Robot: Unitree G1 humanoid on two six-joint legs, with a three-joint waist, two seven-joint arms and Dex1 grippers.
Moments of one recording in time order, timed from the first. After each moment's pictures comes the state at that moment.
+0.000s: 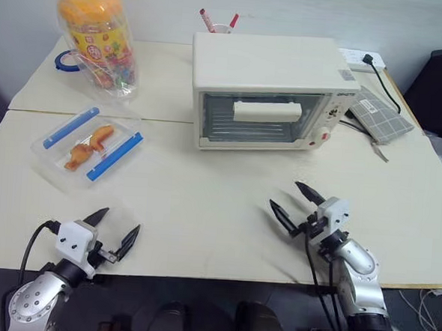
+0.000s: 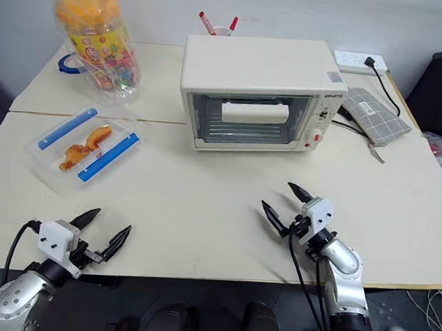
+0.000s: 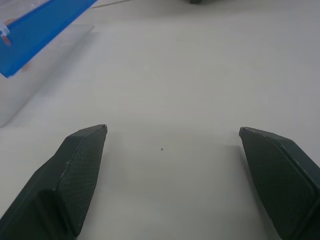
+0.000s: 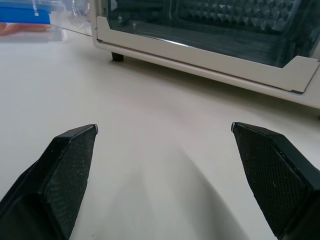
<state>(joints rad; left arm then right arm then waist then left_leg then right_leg) 0.34 0.37 0.33 -0.29 -0.27 -0.02 -0.50 -0.13 -0.31 -0.09 0.20 0.30 -0.32 0.76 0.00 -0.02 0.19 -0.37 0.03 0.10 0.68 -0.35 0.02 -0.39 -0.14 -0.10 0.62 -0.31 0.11</state>
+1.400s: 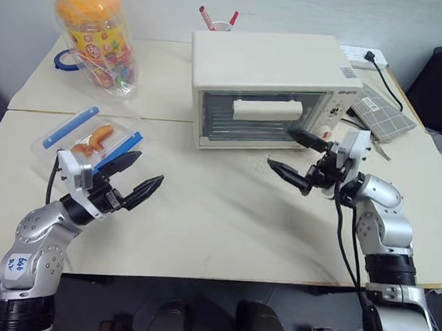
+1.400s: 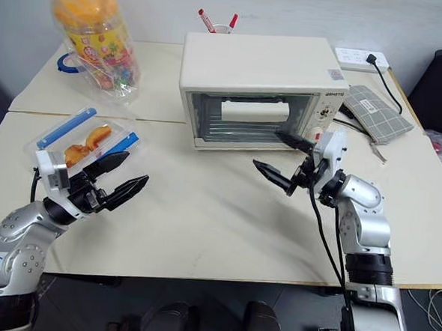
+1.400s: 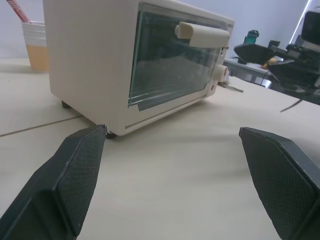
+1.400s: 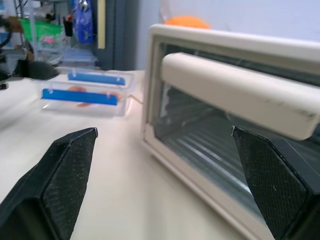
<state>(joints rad) -0.11 0.53 0.33 -0.22 -0.68 0.28 -0.77 -0.49 -0.47 -0.11 0.12 0.48 0.03 1.07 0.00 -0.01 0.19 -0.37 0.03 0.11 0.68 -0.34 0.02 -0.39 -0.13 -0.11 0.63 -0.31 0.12</state>
